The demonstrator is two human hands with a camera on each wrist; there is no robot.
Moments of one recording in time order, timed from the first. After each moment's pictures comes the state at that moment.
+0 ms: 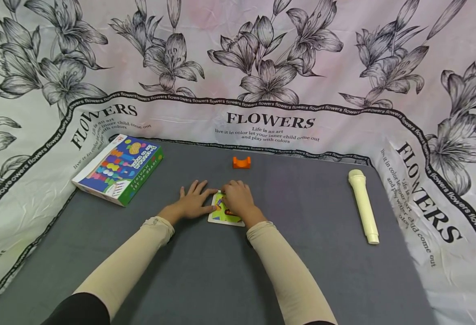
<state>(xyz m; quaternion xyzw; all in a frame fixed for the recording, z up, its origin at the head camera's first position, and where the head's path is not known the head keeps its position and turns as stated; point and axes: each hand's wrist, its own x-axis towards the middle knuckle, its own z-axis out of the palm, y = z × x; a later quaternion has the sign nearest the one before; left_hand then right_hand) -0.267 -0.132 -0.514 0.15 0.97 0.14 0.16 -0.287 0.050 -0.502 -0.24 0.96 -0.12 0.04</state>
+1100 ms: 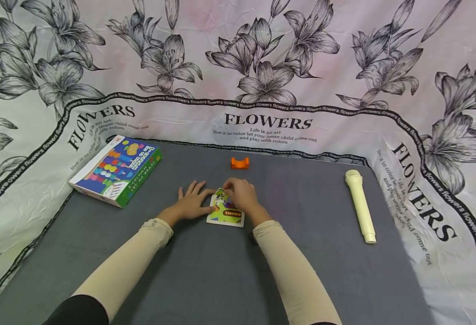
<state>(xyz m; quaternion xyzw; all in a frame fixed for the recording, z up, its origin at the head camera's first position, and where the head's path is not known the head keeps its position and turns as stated) -0.266 -0.130 -0.513 0.13 0.97 0.16 0.15 -0.296 0.071 -0.496 -0.19 0.93 -0.31 0.04</state>
